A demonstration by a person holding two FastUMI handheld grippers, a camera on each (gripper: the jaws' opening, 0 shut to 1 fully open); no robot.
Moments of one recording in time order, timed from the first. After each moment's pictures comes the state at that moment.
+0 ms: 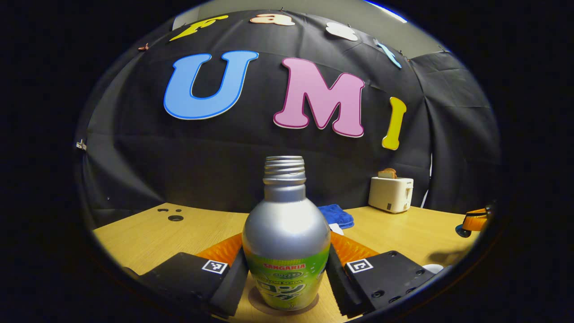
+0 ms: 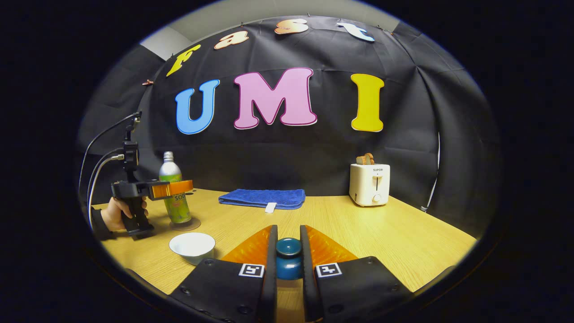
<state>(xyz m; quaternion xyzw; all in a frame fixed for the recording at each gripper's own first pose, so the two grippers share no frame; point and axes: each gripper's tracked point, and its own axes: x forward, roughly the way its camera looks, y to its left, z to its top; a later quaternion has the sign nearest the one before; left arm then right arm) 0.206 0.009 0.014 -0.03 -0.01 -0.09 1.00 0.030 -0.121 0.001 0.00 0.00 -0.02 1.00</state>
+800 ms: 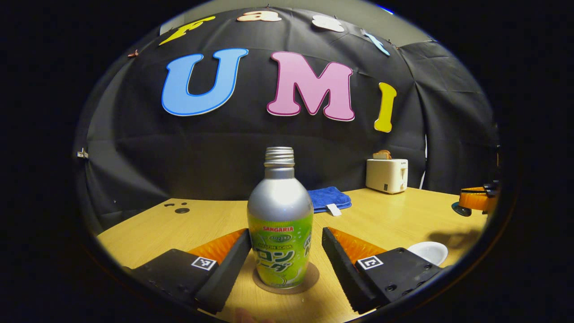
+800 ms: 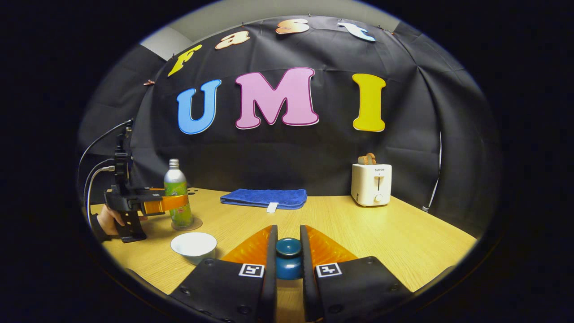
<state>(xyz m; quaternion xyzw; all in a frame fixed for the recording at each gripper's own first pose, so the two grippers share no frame) 0.152 0.007 -0.005 0.01 0.01 -0.09 1.00 0.030 -0.119 0.002 0.00 0.00 -0.01 1.00</state>
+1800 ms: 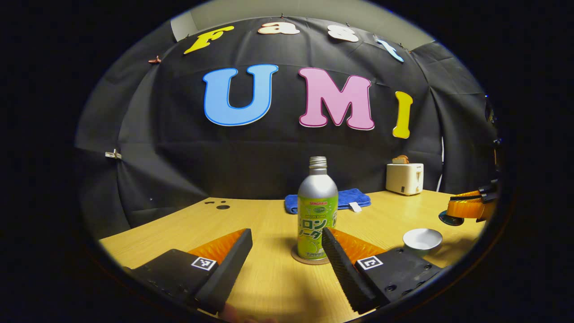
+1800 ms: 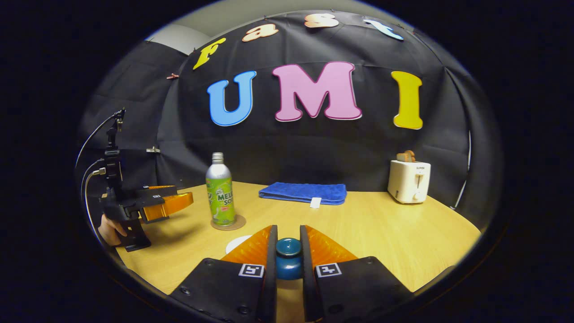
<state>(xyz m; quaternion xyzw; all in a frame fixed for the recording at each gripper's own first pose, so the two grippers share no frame) 0.079 0.070 -0.001 0.00 0.00 0.00 1.00 0.040 0.000 -0.002 -0.01 0.04 0.09 0.99</state>
